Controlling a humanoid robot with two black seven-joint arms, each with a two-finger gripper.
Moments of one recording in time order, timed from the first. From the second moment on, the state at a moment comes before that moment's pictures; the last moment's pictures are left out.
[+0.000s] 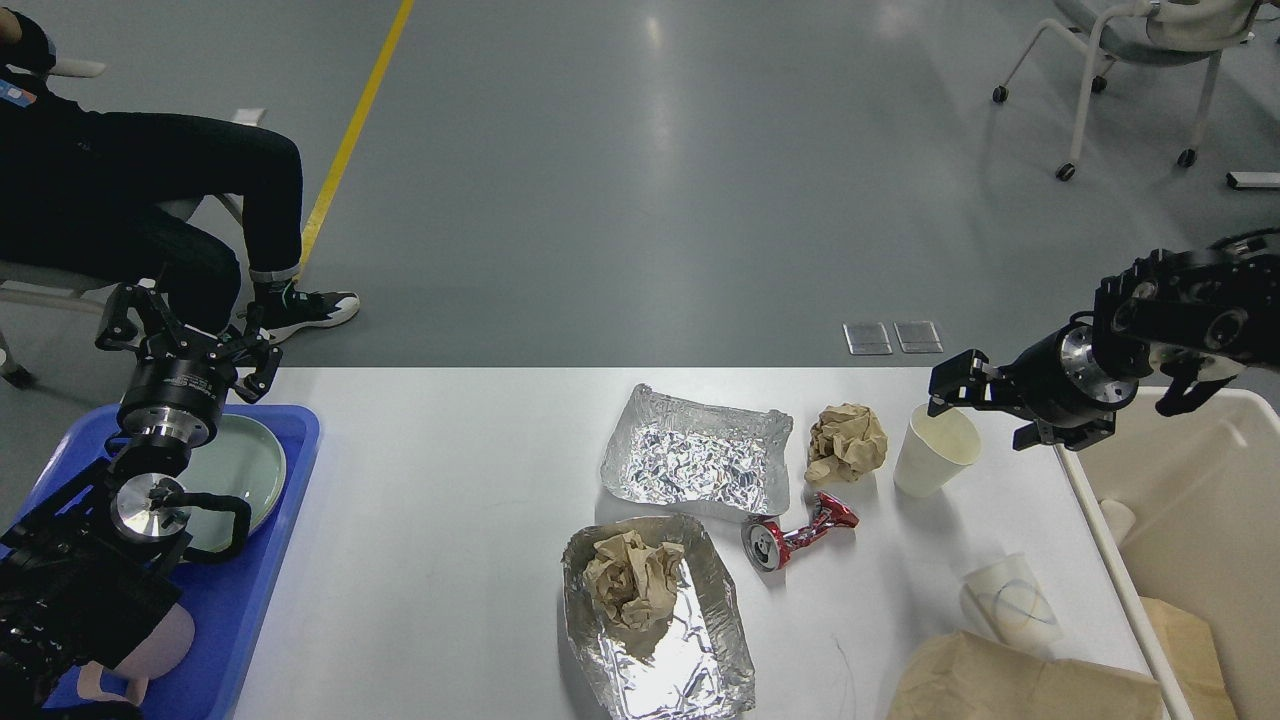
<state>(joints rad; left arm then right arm) -0.66 0.30 -0.95 -0.32 -0.09 -0.49 -0.39 1.51 -0.47 -1.02 0.89 -0.18 0.49 0.01</state>
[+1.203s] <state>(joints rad) -0.66 0.30 -0.95 -0.32 -0.09 -0.49 -0.39 1.23 -0.34 -0.99 0.66 -0.15 0.32 0.00</state>
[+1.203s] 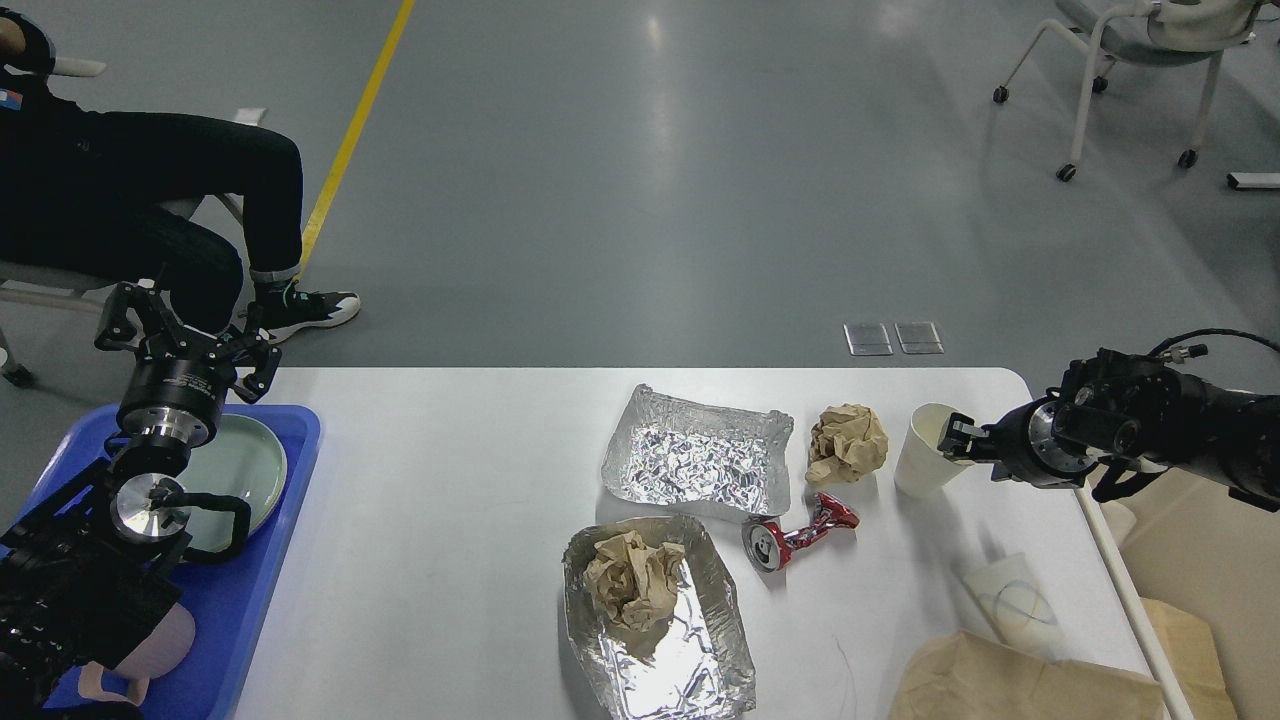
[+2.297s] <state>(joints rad) -0.66 0.30 -0.95 -0.32 -0.09 -0.49 -0.39 1.79 -0.69 -0.90 0.84 -0.15 0.57 0.02</state>
